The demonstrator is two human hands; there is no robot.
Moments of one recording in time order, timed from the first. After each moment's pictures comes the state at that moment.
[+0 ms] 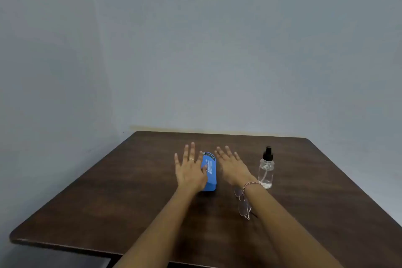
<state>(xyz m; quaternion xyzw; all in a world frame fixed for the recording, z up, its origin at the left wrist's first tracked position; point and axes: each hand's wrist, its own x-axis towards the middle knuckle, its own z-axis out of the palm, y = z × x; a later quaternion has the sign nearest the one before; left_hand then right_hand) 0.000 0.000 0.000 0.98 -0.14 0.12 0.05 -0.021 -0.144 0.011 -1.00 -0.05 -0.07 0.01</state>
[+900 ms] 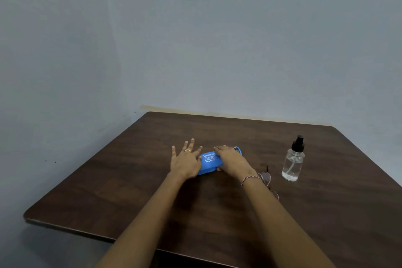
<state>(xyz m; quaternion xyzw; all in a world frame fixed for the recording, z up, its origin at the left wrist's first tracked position) 0.040 0.065 -0.017 0.98 -0.16 0.01 0.10 0.023 -0.094 -0.011 -0.99 -0.09 -0.03 0.06</state>
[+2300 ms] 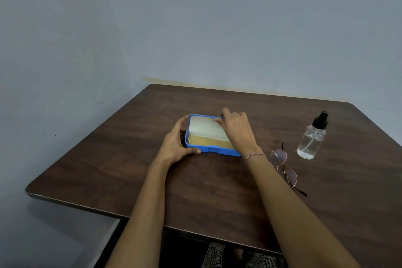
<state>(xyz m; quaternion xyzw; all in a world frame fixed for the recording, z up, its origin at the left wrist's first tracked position) 0.046 0.125 -0.048 0.86 -0.15 0.02 0.49 0.042 -0.075 -0.015 -0.96 -0.07 -0.28 0.06</state>
